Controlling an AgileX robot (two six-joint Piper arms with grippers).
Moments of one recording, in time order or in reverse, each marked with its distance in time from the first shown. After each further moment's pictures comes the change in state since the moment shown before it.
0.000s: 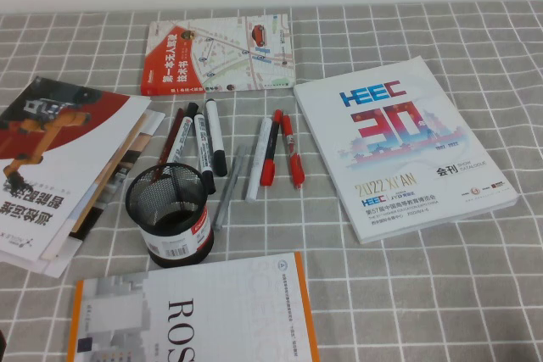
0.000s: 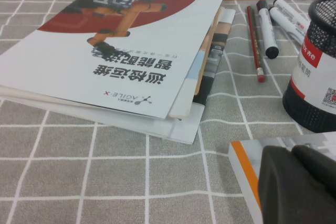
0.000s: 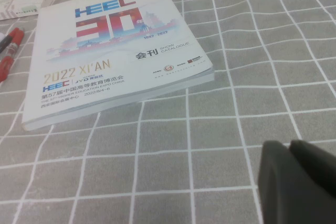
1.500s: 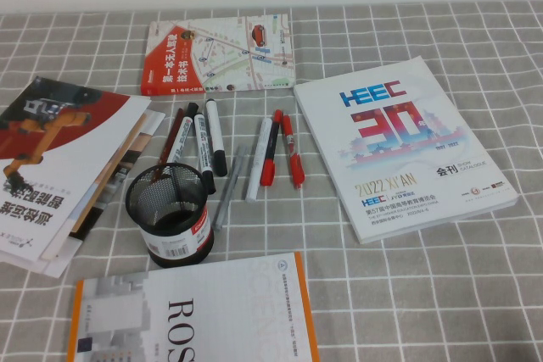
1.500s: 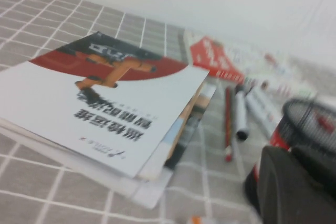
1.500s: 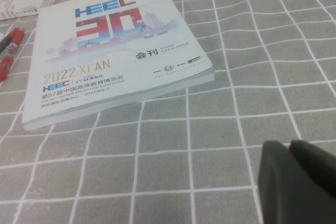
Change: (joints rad) right arm 0.000 0.000 0.000 0.000 0.000 0.000; left arm 0.000 0.000 0.000 -0.003 -0.168 -0.237
